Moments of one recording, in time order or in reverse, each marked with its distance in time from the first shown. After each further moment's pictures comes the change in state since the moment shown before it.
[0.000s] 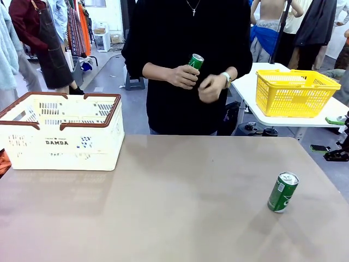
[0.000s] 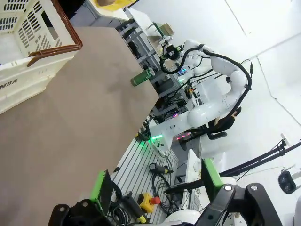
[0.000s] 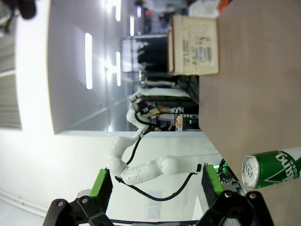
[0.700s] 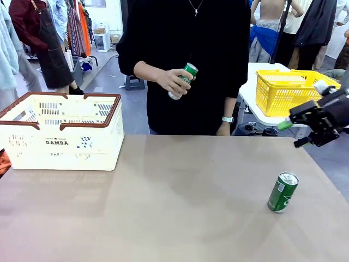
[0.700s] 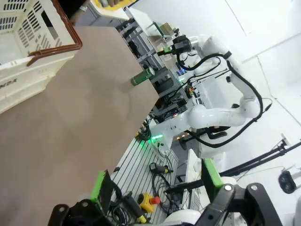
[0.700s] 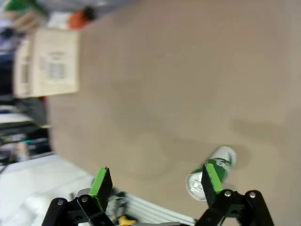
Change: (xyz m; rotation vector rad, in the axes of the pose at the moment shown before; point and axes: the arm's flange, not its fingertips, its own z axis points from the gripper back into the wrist) left arm 0.000 0.000 -0.001 0.001 0.001 0.000; right arm -0.011 0.096 -0.141 -1.006 -0.098 0.178
